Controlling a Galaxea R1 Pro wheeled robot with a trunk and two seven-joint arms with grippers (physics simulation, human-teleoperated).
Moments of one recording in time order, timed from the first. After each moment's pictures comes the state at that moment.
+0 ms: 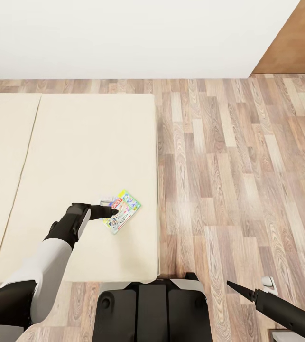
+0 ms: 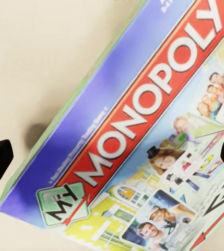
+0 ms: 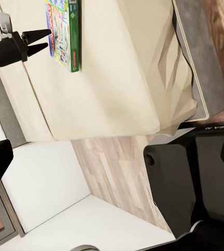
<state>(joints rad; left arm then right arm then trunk) -0.99 0.00 0.12 -0.64 -0.19 0.61 -0.31 -0.11 -0.17 -0.53 -1.31 -0.14 0.80 1.32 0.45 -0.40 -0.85</state>
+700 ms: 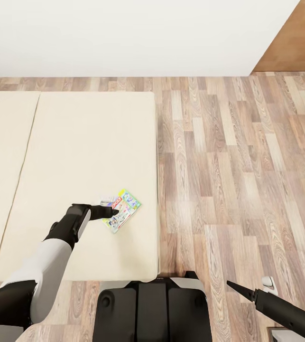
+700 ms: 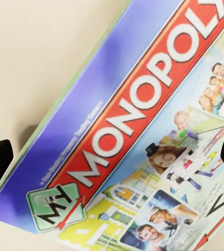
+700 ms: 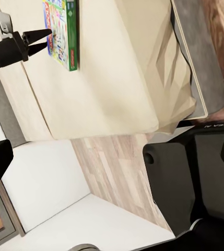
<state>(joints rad) -0.99 0.00 0.12 -0.63 -0.19 0.58 -0.33 -0.11 -0.17 -0.53 -1.31 -0.14 0.80 1.32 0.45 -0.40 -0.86</state>
